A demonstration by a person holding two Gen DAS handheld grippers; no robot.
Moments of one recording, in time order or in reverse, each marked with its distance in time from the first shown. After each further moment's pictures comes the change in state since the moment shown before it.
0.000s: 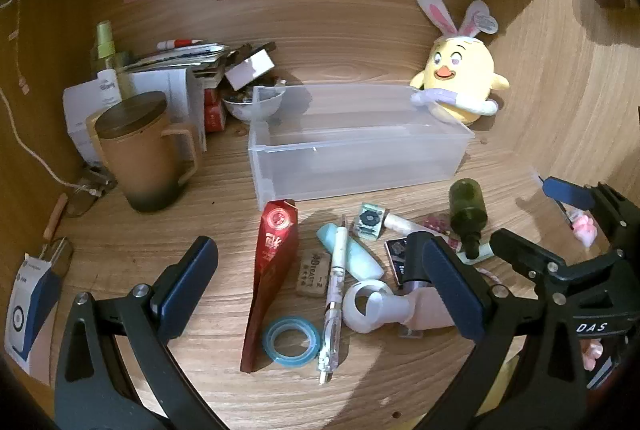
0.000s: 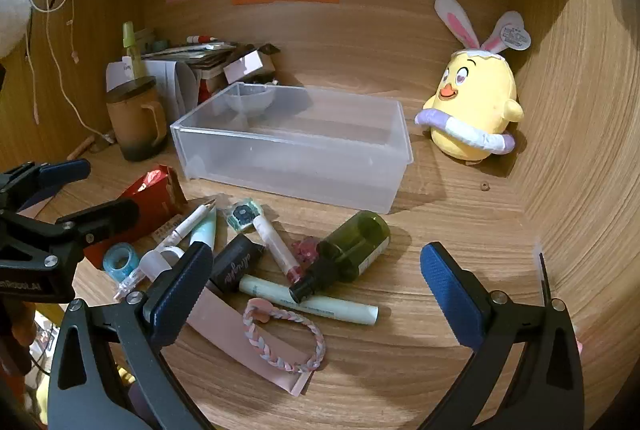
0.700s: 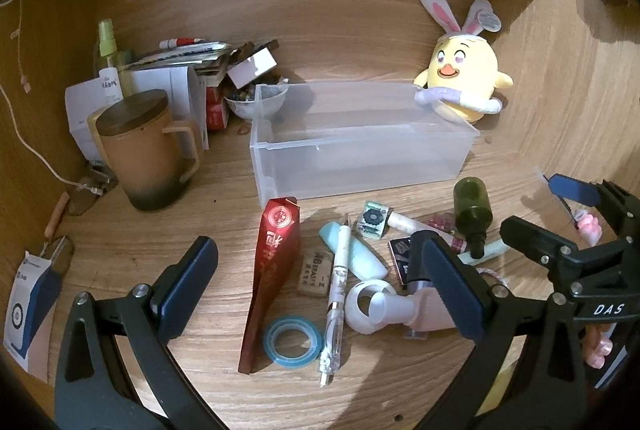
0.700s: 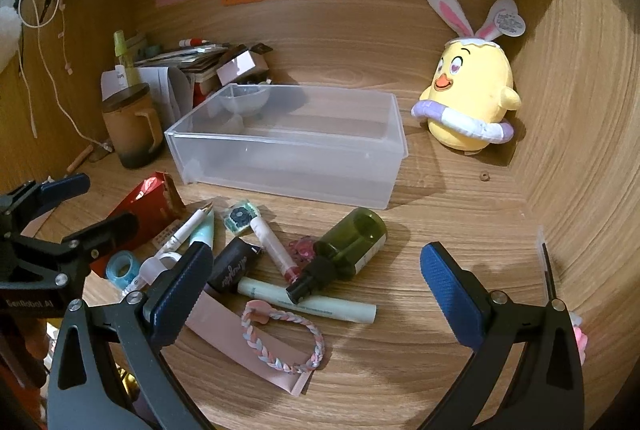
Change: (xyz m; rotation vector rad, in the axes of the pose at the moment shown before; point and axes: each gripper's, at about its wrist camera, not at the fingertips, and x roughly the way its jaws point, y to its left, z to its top) left arm 0.003 -0.004 -0.005 0.002 -0.004 0.021; right arm 0.001 -0.007 0.003 0.044 0.015 0.013
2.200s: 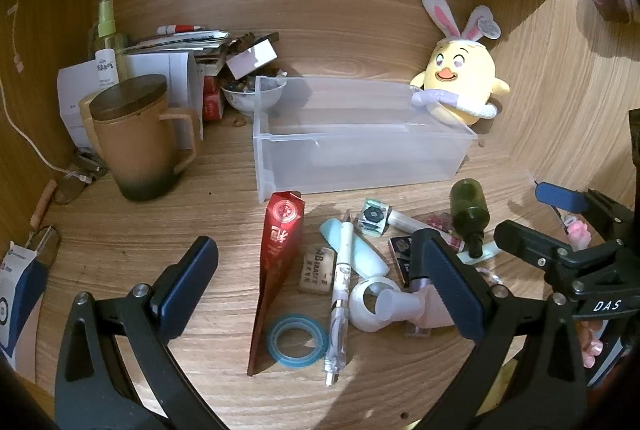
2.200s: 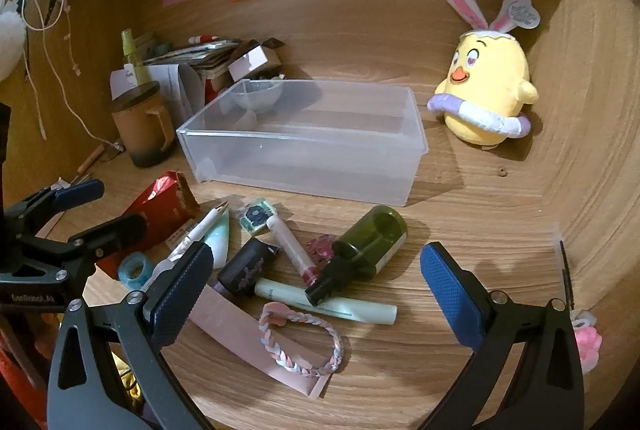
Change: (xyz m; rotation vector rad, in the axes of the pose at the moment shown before) left arm 0.005 0.019 -0.004 -0.058 0.006 -0.048; right arm 0.009 0.003 0.002 0.007 0.025 0.061
